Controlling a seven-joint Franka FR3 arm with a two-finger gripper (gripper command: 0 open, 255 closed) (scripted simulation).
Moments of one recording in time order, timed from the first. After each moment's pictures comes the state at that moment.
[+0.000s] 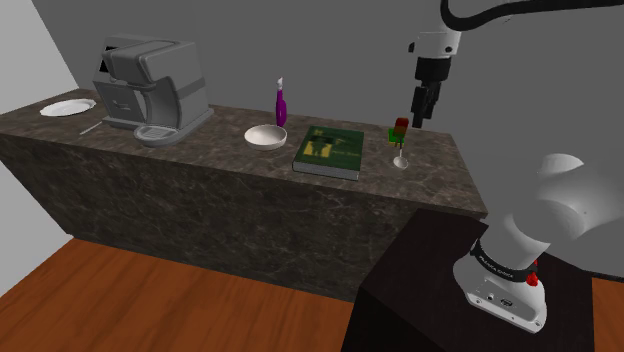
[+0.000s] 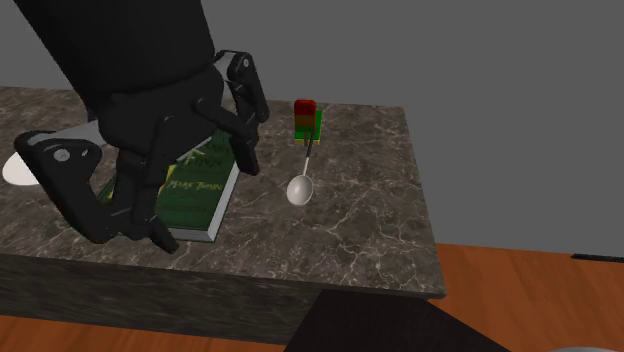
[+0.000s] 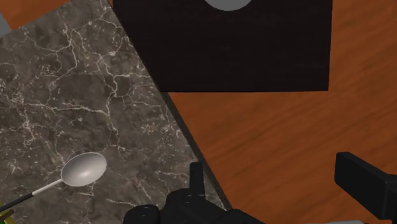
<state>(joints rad) -0.04 -0.67 -0.12 -2.41 -0.03 1.60 -0.19</state>
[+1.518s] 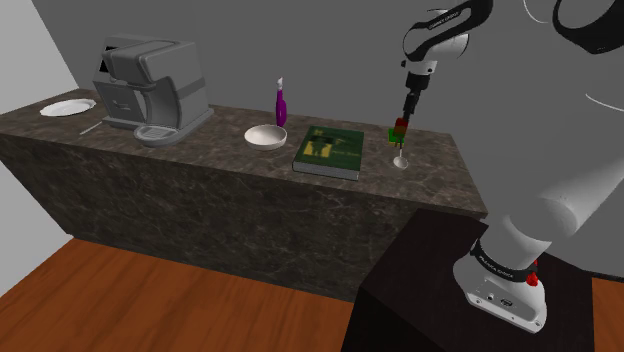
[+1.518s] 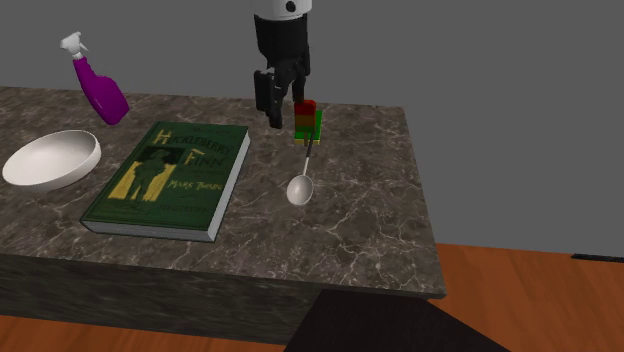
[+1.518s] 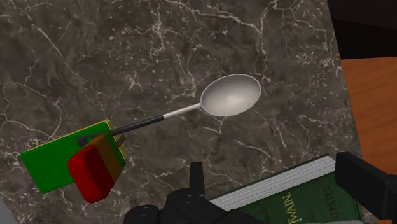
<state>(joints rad) -0.11 -0.02 -0.51 -2.10 0.01 2.03 -0.83</state>
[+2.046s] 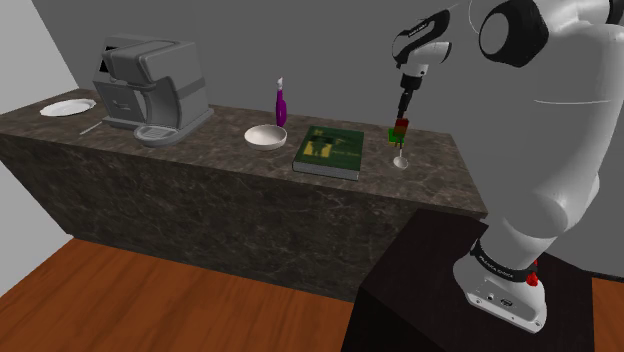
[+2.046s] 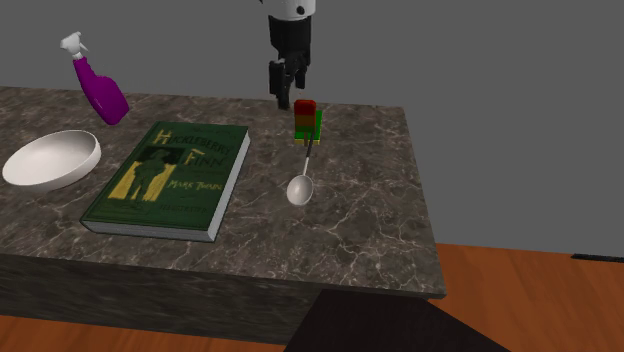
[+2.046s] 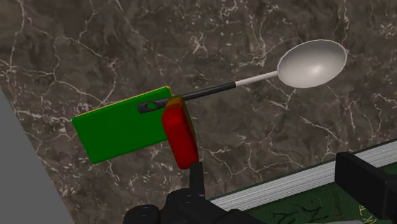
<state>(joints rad) -0.22 0.32 -0.53 -1.79 0.22 2.04 -1.07</state>
